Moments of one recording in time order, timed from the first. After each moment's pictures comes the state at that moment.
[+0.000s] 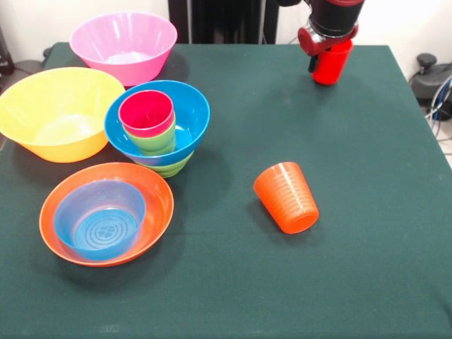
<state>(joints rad) -0.22 -0.50 0.37 1.89 -0.57 0.58 1.81</state>
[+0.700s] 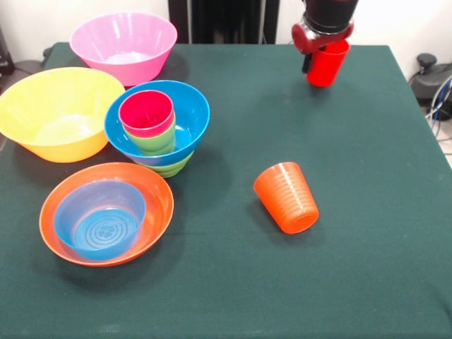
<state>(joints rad) -0.23 -0.56 0.34 1.89 -0.57 0.57 1.81</state>
